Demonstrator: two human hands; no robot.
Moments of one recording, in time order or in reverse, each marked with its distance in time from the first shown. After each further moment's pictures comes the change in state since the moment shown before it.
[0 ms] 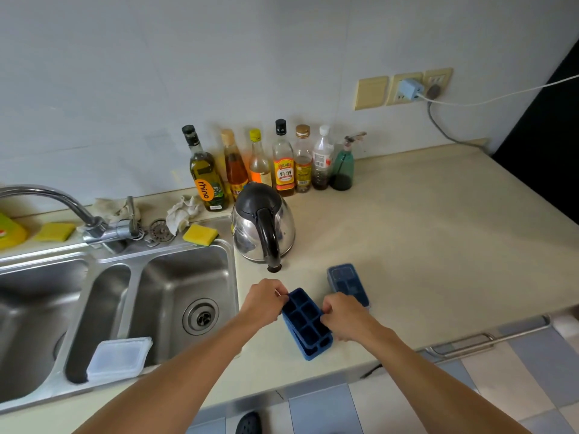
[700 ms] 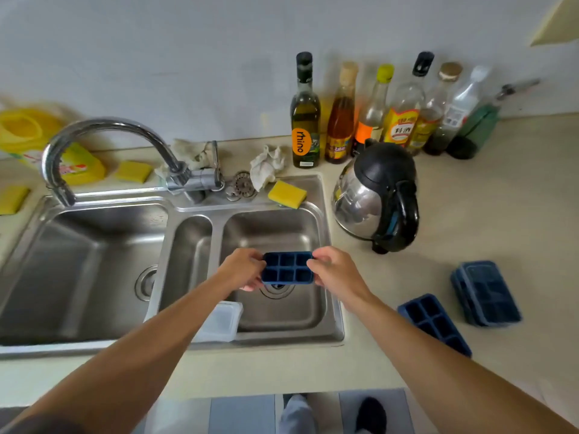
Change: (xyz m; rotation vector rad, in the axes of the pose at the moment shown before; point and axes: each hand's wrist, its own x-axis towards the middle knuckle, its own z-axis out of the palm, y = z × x) left_hand 0.033 -0.200 -0.170 -0.313 -0.035 -0.354; right_hand 0.102 -0.196 0.116 0.600 0.023 -0.043
